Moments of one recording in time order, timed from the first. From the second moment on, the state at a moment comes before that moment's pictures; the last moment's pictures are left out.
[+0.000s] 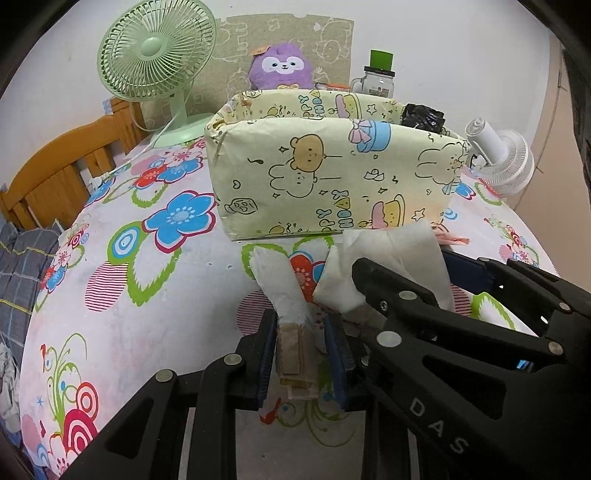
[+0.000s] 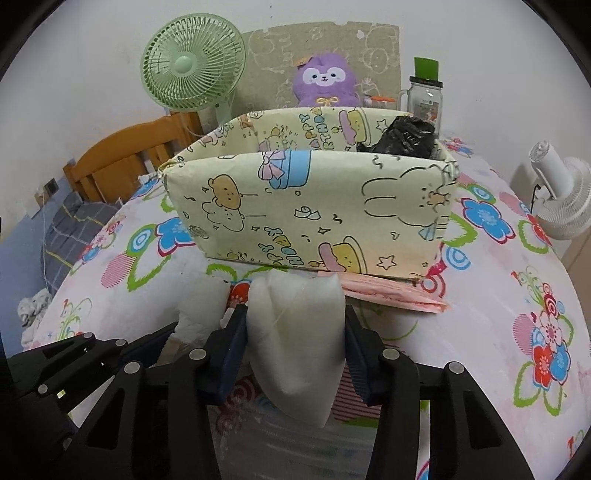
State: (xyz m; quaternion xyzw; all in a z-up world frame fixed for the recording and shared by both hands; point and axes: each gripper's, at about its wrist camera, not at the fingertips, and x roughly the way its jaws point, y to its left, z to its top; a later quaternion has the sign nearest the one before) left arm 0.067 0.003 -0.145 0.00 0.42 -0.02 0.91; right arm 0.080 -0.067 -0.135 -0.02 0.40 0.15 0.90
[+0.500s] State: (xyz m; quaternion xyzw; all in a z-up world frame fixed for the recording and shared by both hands) left arm 0.057 -0.010 -0.131 0.01 0.41 -0.03 0.91; right arm 0.063 -0.084 -0.119 0.00 0.39 0.13 0.91
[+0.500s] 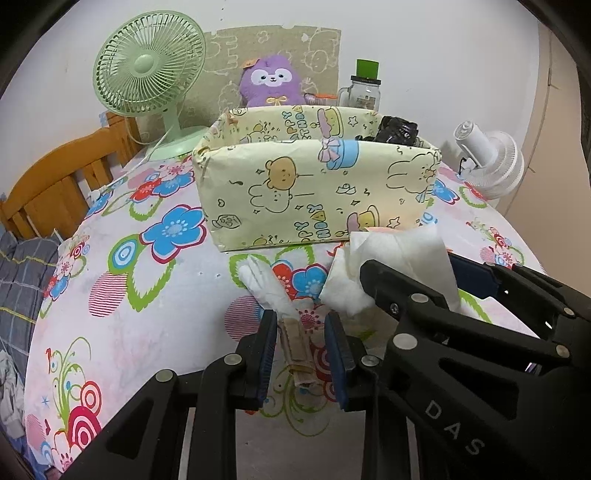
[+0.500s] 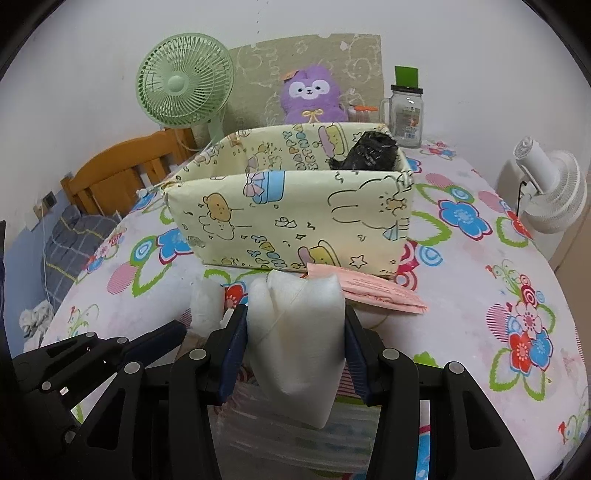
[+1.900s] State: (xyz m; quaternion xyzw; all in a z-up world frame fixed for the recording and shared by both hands) left arm 0.078 0.010 -0.157 -0.01 0.45 -0.01 0.89; right arm 0.074 -0.076 -0.133 -0.01 0.41 0.12 0.90
